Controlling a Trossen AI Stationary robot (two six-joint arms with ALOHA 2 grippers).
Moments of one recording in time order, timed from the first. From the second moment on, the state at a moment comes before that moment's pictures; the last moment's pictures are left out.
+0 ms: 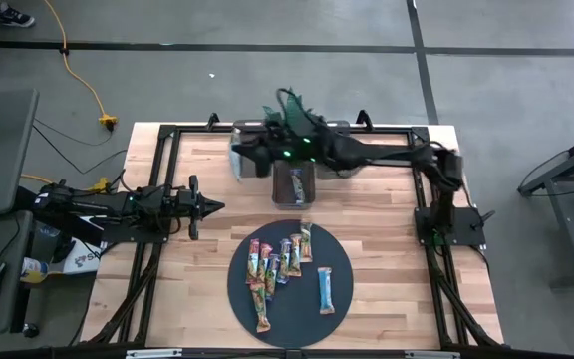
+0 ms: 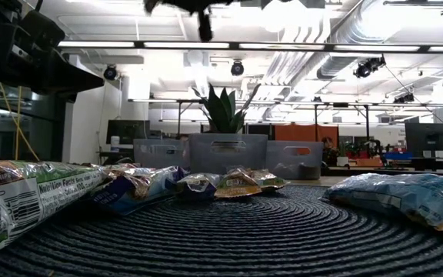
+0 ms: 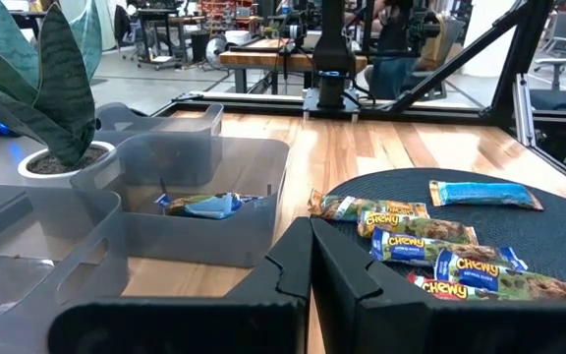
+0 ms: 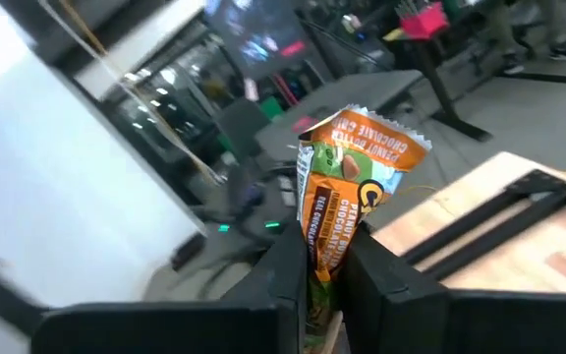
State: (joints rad) left arm -0.10 0.15 0.01 0.04 -0.22 -0.03; right arm -0.20 1.92 1.72 0.19 -0.14 0.60
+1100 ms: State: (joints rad) left arm -0.10 0.15 0.01 0.04 -0.22 -0.03; right arm -0.36 2.36 2.08 -0.28 0.12 0.66
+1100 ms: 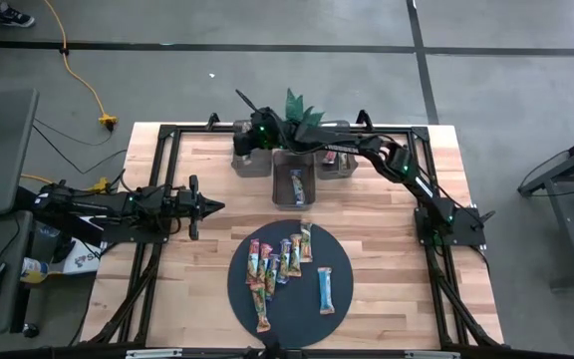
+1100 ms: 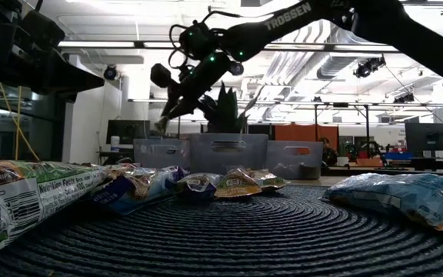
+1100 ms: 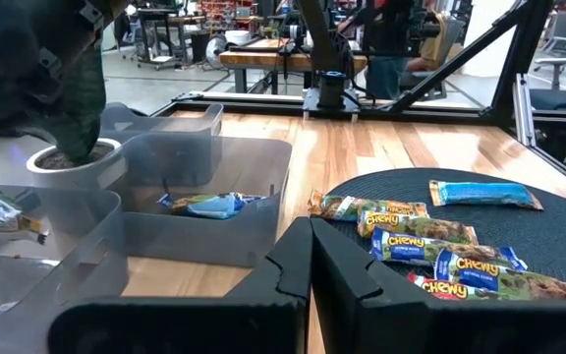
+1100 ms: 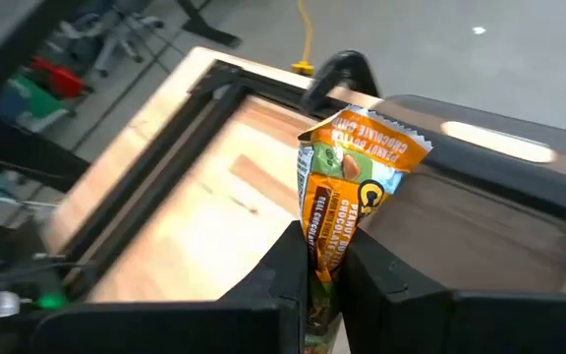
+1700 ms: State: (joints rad) left arm -0.10 0.15 0.01 0.04 -0.22 -0.03; right arm -0.37 2.36 2.08 -0.27 0.10 0.64
